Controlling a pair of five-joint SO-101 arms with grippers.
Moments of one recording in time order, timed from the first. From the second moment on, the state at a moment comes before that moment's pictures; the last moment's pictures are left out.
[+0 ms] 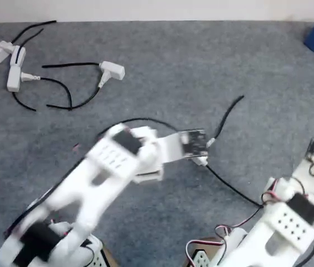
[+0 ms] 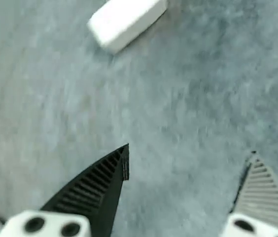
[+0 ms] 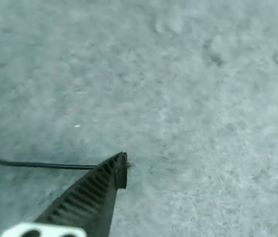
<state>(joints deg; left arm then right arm) 30.5 -15.3 30.3 65.8 -45.9 39.3 -61.4 66.2 64.0 14.2</state>
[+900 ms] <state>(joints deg) 35.7 61.3 -59.2 86.8 -64.8 41.1 -82.1 78.5 64.0 13.1</state>
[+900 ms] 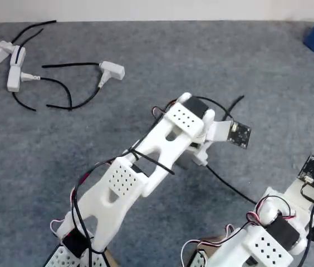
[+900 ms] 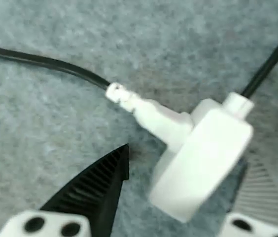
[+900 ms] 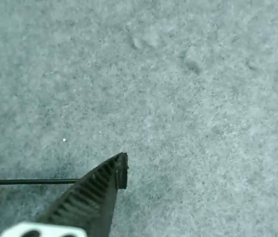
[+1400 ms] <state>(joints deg) 18.9 63.9 -75.7 94.2 -64.7 36.5 -82.1 79.6 64.0 13.1</state>
